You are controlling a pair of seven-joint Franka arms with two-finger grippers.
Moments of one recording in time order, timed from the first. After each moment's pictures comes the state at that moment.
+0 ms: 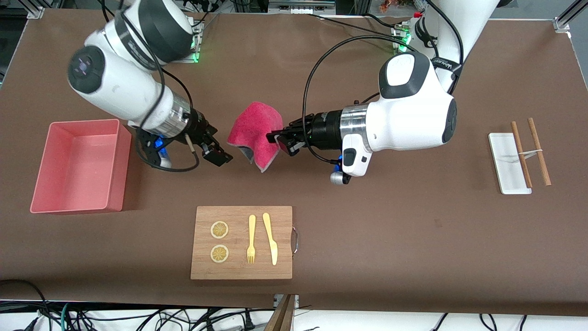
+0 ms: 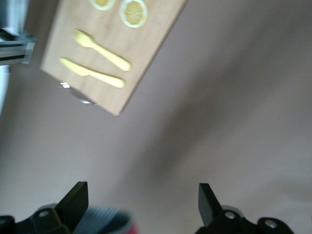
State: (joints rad) left arm -0.28 0.61 -0.34 -1.14 -0.88 2.04 -1.11; right arm 0.37 0.33 0.07 -1.40 0.30 1.86 1.34
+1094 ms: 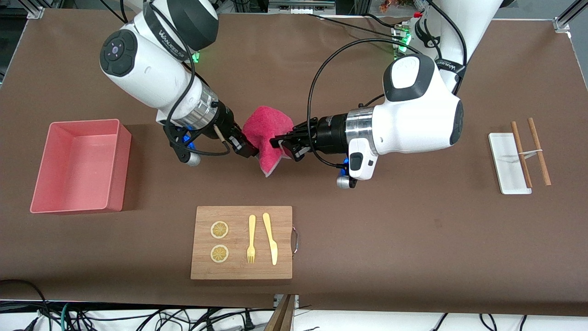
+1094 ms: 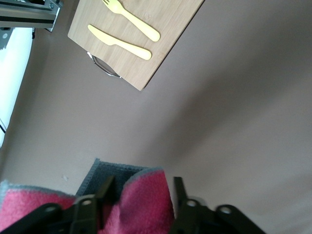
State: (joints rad) left arm -0.27 0.61 -0.33 -1.13 -0.88 2.04 -1.12; right arm 0.43 0.38 0.10 -1.37 0.31 1.96 1.35
